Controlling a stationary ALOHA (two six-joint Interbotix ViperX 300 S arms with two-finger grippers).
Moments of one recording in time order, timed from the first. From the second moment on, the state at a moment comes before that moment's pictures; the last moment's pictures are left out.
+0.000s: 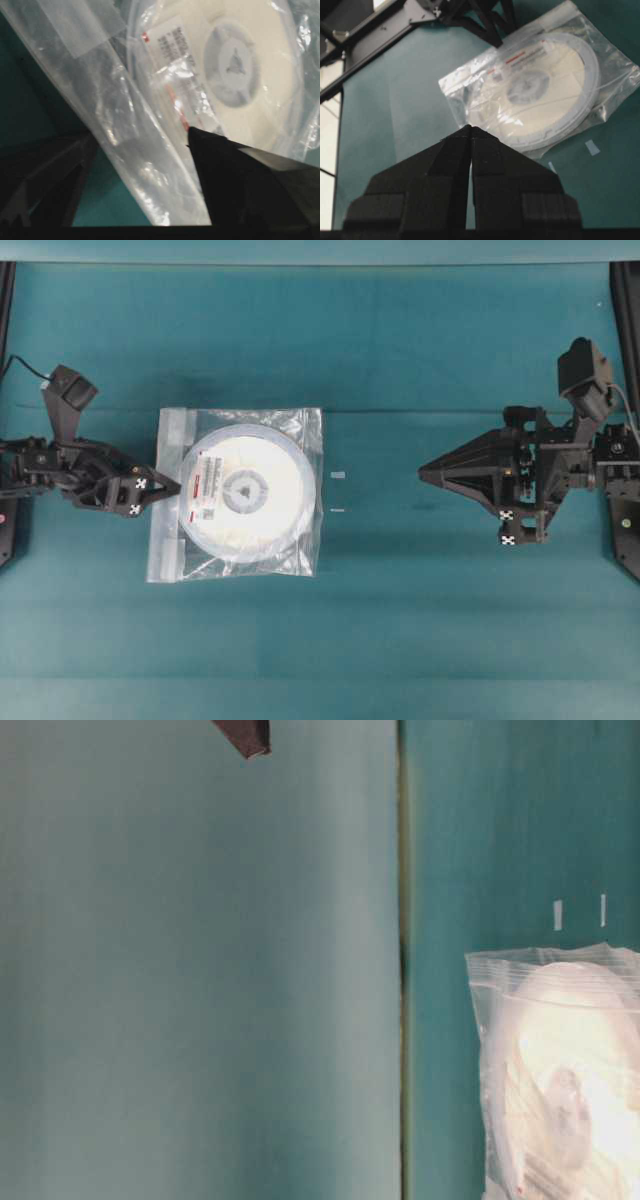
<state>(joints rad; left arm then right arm) 0.19 -0.15 1.31 0.01 -0.50 -0.94 0.00 -0.51 1.10 0.27 -0.33 0.35</state>
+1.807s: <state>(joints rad) 0.20 -0.13 1.29 0.01 -0.41 -0.88 -0.06 0.13 0.74 0.71 -0.18 0.36</state>
